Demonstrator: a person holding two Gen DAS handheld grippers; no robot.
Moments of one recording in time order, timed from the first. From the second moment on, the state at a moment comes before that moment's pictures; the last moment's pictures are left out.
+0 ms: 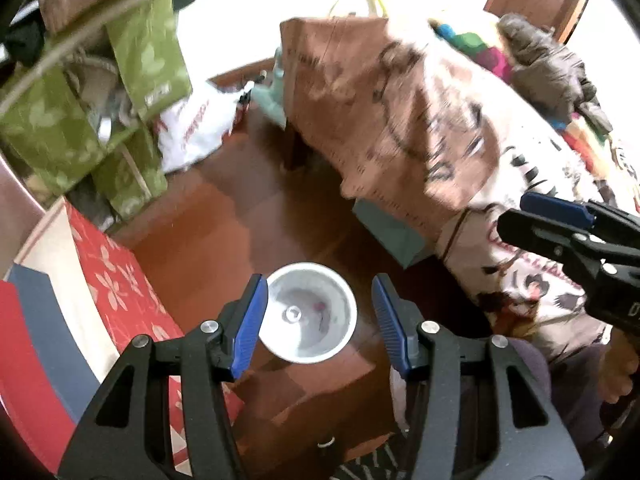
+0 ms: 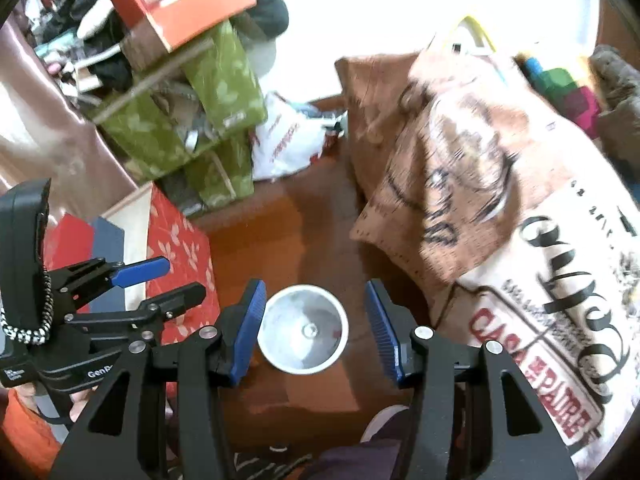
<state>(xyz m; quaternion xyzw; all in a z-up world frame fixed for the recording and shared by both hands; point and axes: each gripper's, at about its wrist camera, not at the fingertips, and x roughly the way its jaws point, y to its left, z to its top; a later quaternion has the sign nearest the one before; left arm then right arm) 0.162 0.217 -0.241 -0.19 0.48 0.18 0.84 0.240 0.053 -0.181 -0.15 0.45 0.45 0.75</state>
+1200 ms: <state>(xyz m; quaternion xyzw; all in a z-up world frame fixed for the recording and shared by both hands) 0.325 -0.014 -0.109 -0.06 0.38 0.00 0.92 0.333 -0.218 -0.093 -0.04 0.35 0.25 0.90</state>
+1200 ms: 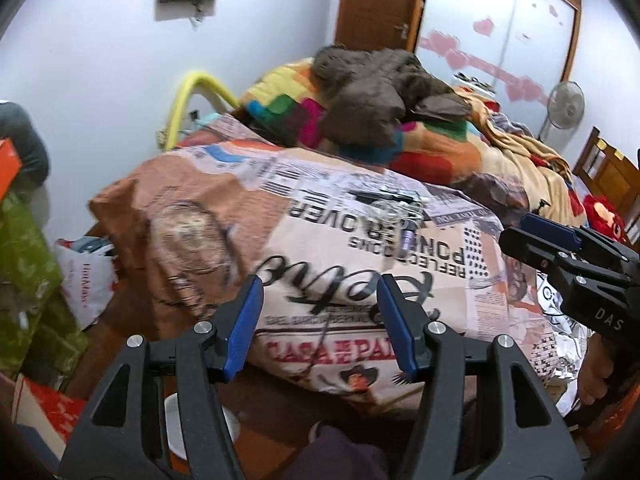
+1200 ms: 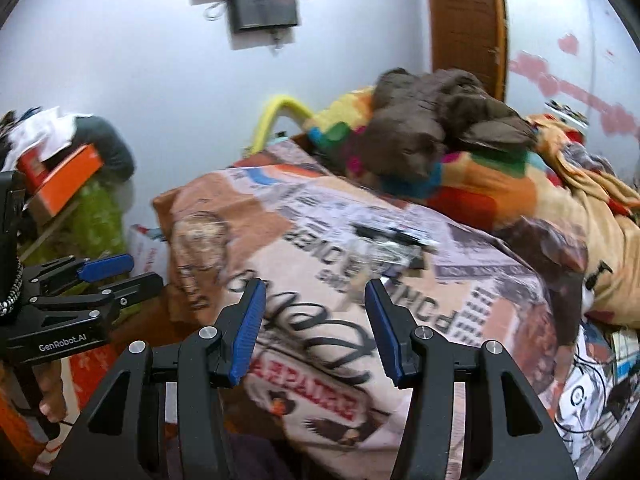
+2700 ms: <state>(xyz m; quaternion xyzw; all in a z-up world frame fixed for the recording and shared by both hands) 0.525 -0.090 -0.261 -0.11 0.48 -0.15 0.86 0.515 -0.229 -0.243 0.06 0.50 0.20 0.84</state>
